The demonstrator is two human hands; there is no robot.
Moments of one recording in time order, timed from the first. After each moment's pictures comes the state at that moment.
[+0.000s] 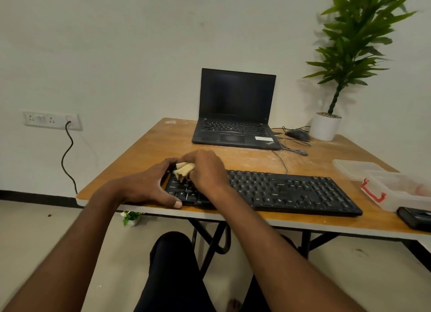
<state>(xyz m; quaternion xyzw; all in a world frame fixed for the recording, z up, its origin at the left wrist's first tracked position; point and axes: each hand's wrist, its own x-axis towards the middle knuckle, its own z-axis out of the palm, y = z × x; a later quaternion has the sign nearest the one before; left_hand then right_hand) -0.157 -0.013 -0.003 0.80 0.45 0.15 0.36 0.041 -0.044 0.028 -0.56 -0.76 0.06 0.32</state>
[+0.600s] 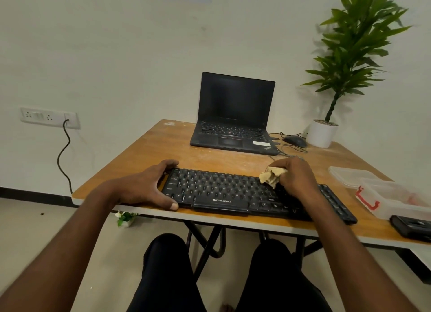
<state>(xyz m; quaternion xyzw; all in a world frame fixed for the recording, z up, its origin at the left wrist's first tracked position) -0.158 -0.018 -0.003 0.81 0.46 0.15 0.34 0.233 -0.040 0.034 -0.71 -0.64 0.03 0.30</state>
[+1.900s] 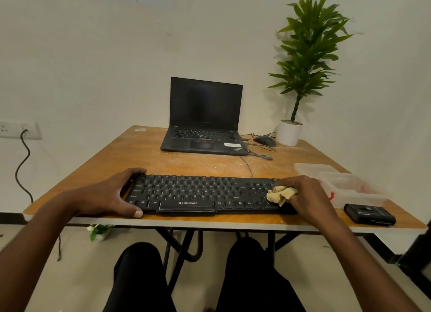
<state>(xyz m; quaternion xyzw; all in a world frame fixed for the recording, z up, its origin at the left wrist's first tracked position) -0.159 -0.021 -0.002 0.80 0.47 0.14 0.36 0.312 -0.121 0.025 -0.70 -0.66 0.02 0.29</state>
